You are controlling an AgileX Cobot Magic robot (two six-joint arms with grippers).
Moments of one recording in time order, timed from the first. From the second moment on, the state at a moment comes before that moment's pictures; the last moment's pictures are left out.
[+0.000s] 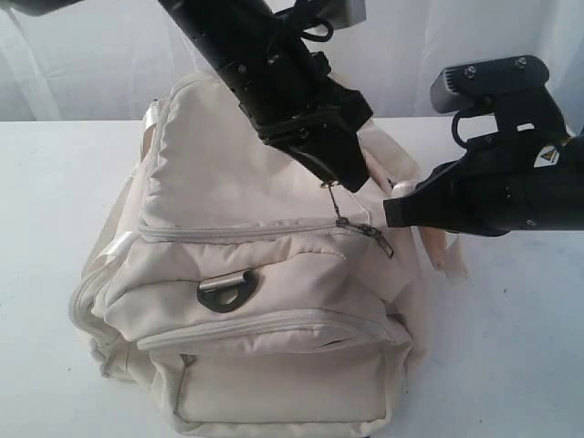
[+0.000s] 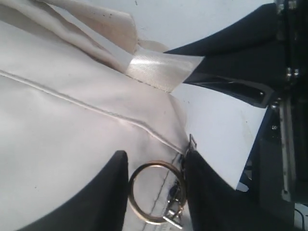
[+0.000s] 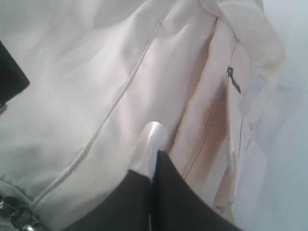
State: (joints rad) left arm -0.68 1.90 -1.92 -0.57 1.32 0.36; right arm 0.53 1.21 -0.76 0.36 0.34 -0.26
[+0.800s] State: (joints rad) left arm -0.68 1.72 -1.66 -0.44 1.32 0.37; right arm 0.53 1.21 -0.76 0.36 0.34 -0.26
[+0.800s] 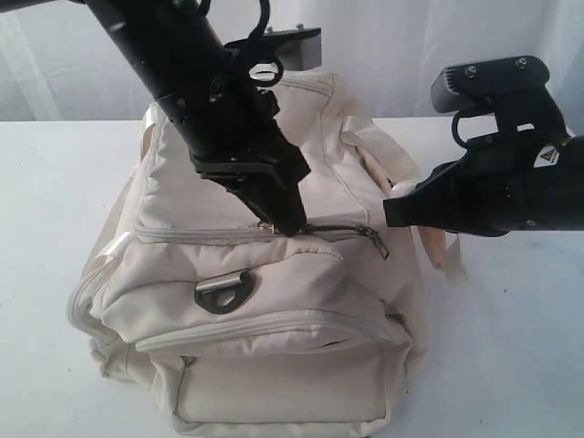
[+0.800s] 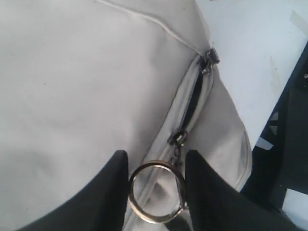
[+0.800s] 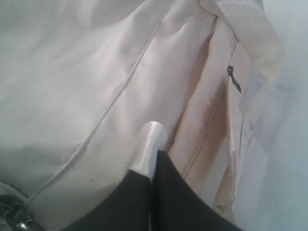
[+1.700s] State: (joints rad) left arm -0.68 1.46 -1.37 0.11 1.32 0.10; right arm 0.53 1.21 -0.76 0.36 0.36 -0.25
